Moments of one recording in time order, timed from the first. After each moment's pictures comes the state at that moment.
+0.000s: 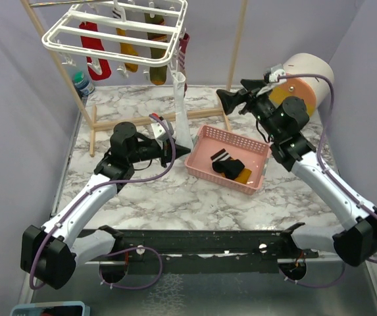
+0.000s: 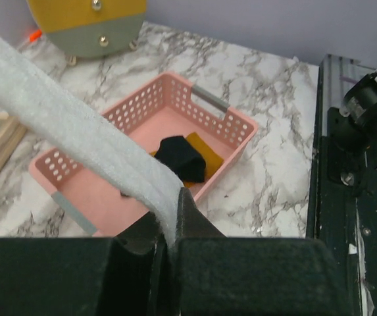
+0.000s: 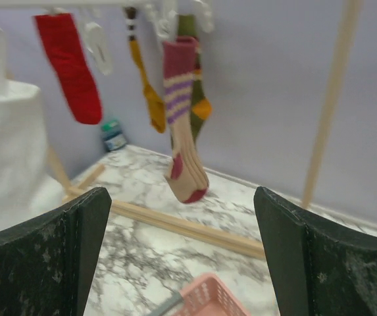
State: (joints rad) left arm -0.45 1.07 0.84 0.16 0.85 0.02; right arm 0.49 1.19 1.08 0.33 -0.01 0.11
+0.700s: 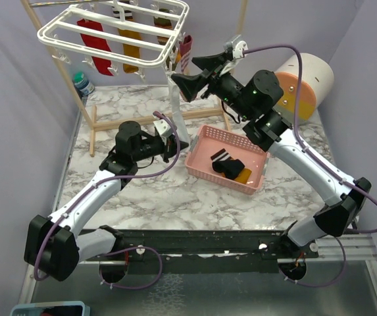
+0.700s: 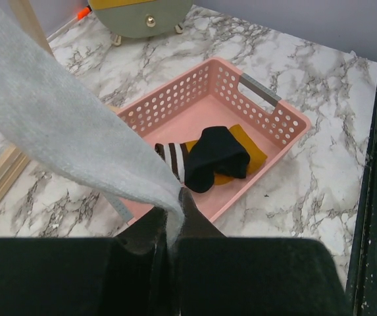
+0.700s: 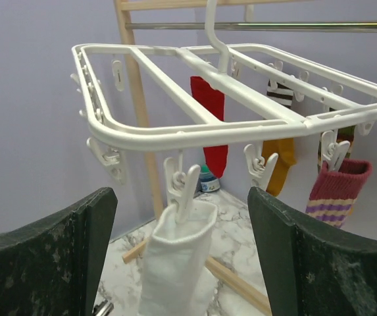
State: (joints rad) left arm -0.45 1.14 0.80 0.18 0.68 0.07; right arm 0.72 1.50 1.60 0.26 -0.19 0.12
